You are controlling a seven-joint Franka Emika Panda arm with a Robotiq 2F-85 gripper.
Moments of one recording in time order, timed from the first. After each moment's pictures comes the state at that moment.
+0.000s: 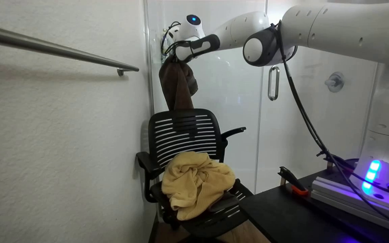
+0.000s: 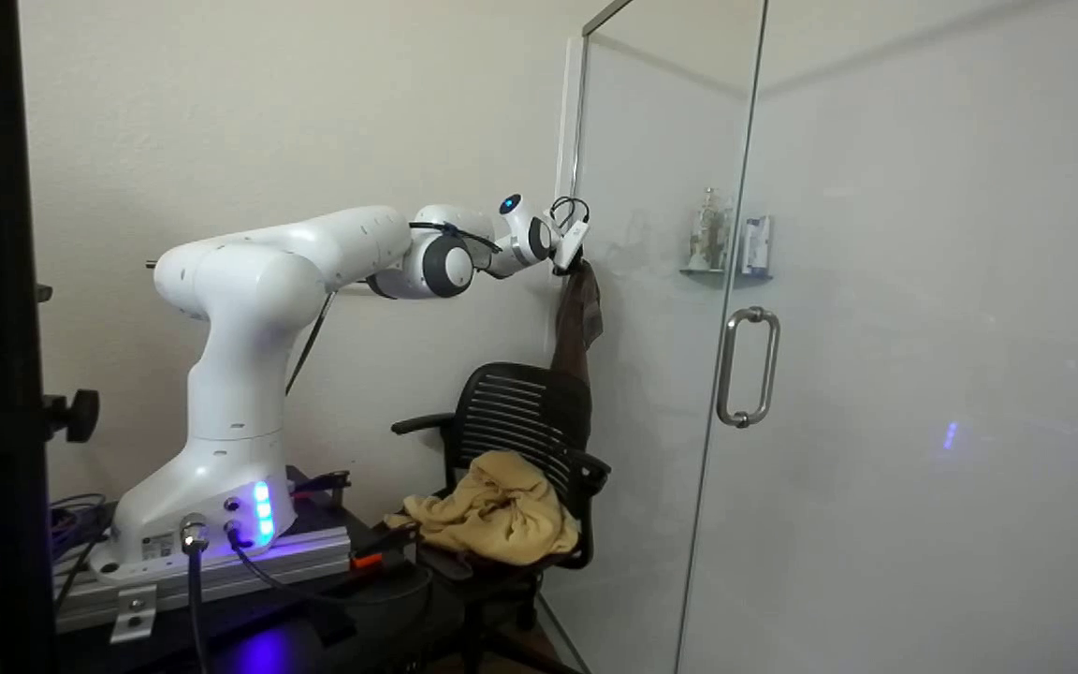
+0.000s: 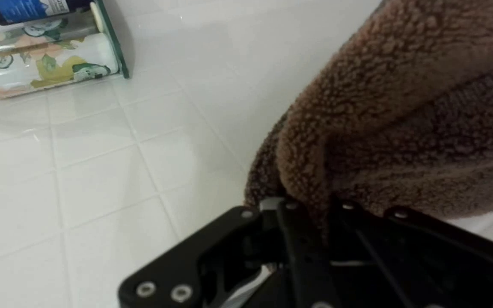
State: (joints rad) arm 0.27 1.22 -0.13 -0.37 -0.31 2.71 -0.90
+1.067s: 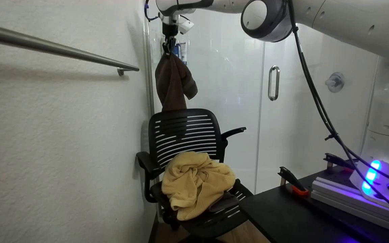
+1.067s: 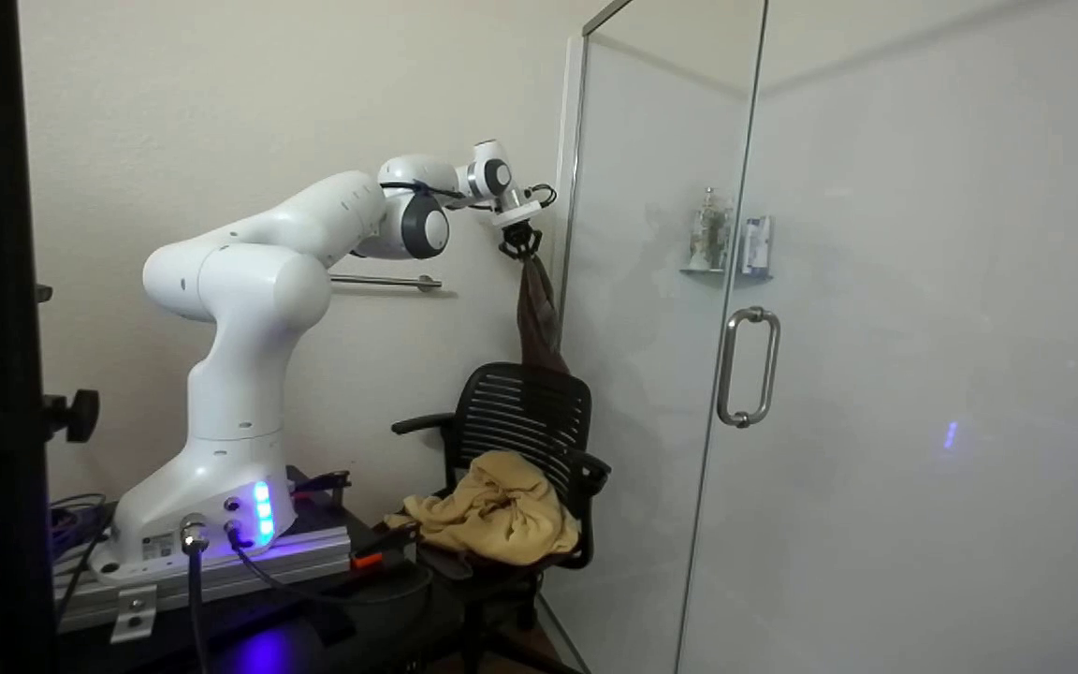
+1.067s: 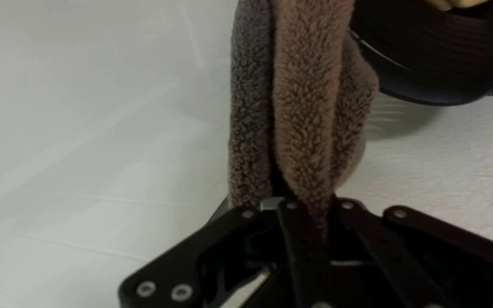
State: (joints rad) arm 0.42 0.99 -0.05 -0.37 -0.23 1.83 -0.50
